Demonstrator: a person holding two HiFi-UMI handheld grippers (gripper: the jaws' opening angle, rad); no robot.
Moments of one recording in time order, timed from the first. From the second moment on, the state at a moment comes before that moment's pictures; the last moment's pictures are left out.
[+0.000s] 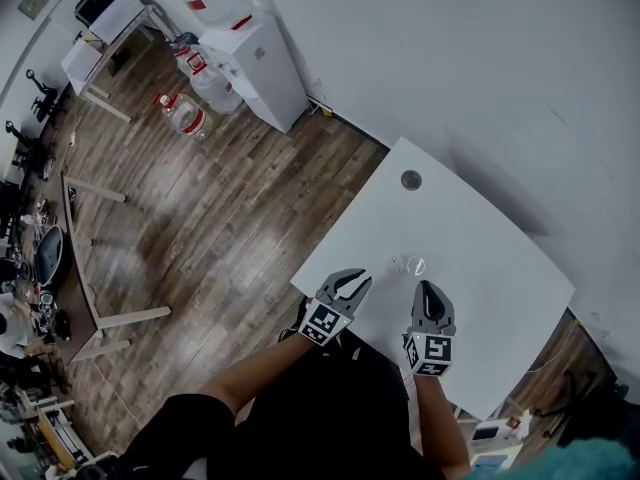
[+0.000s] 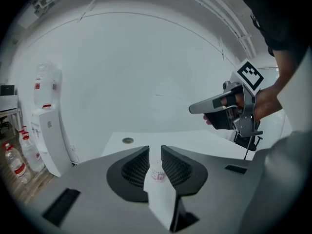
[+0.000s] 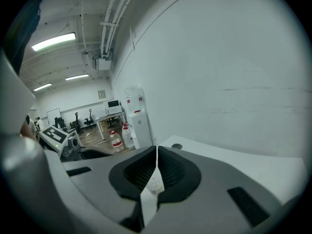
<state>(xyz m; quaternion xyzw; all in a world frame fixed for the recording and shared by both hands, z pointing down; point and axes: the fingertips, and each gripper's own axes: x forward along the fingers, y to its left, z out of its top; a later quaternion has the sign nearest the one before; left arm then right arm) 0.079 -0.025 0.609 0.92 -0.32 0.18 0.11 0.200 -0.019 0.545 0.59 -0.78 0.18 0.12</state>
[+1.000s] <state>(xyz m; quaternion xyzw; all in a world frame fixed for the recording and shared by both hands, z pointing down) 0.144 -0.037 0.741 0.94 -0.19 0.27 0.10 0.225 -0.033 0.603 0.59 -0.75 0.21 0.20</state>
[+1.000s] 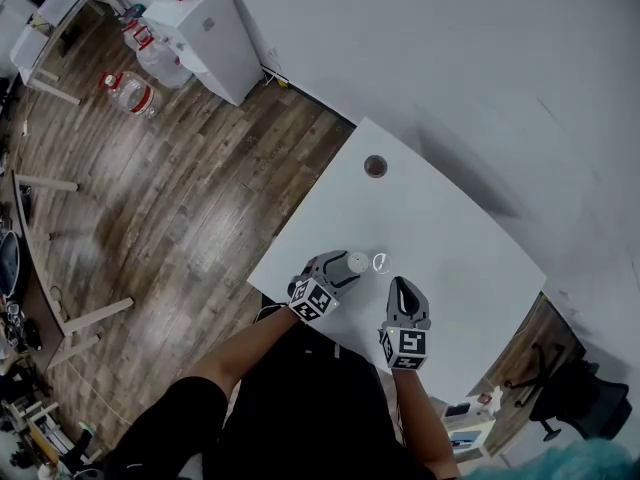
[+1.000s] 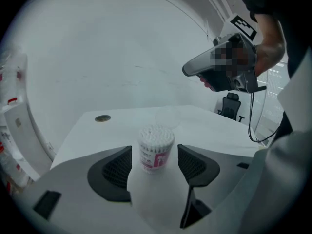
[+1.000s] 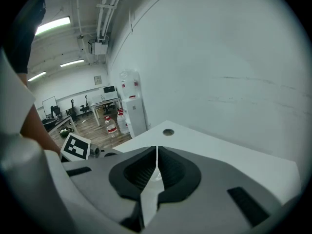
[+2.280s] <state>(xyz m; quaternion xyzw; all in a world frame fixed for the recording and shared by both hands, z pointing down) 0.157 -0.050 0.752 0.94 -0.17 0.26 0.11 0.245 -0.038 0.676 0.54 -0.76 0.26 0.26</state>
